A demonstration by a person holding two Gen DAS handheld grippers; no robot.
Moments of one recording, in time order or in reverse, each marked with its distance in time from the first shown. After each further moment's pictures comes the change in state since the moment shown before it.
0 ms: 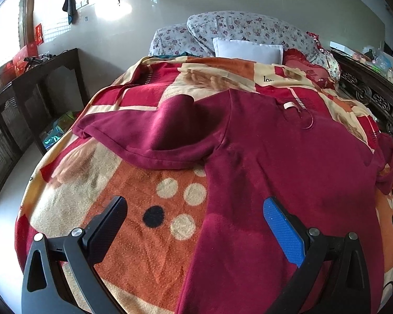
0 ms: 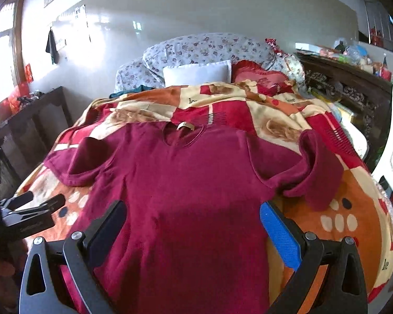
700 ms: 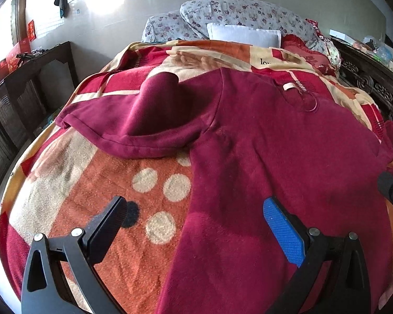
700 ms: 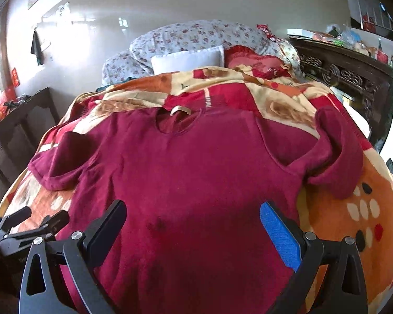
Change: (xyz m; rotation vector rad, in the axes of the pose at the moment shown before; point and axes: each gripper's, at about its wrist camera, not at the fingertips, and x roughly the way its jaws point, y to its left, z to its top) left arm 0.045 -0.019 -0.011 0.025 0.060 -0.002; right arm 0.068 0.014 -0.015 0.073 0.044 -0.043
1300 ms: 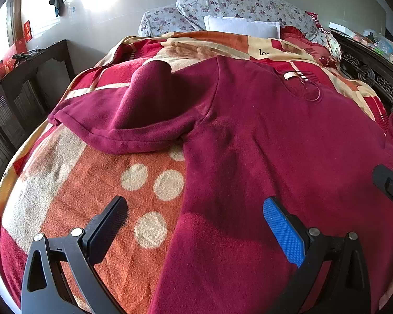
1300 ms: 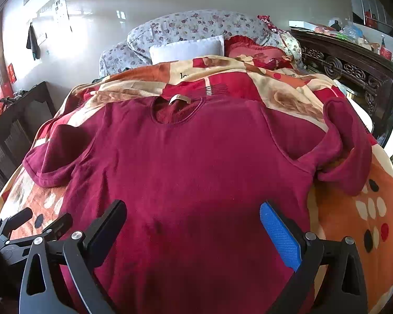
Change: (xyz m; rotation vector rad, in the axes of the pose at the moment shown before) left arm 0.019 -0.007 -0.002 0.015 0.026 0.000; right arm 0.023 0.004 0.002 0.000 0.049 -0.004
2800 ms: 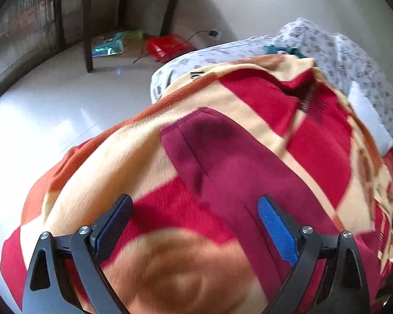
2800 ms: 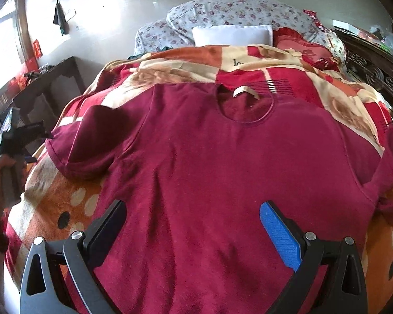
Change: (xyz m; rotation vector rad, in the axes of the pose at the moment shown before) left arm 0.108 0.307 0.103 -0.651 0.139 0.137; right arm 0.040 0.073 0.021 -0.127 0.105 0.155
